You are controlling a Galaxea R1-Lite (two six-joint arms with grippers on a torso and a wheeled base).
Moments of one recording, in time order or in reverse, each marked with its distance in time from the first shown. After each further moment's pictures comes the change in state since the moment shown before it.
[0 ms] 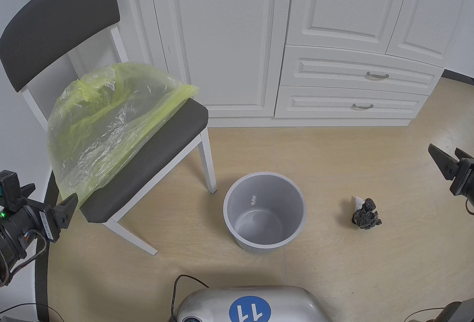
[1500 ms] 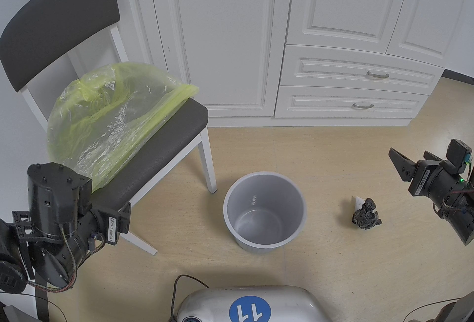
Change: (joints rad) left arm -0.286 0.399 -0.047 -0.159 0.299 0.008; right arm 0.185 0.290 0.038 -0.279 -0.184 0.018
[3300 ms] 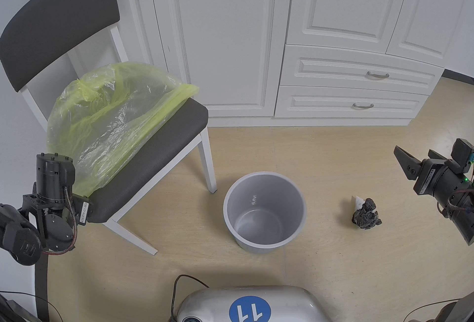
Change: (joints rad) left arm 0.393 0.195 0.044 -0.204 0.079 0.266; right arm -0.010 -0.031 0.004 0.009 -0.003 -0.006
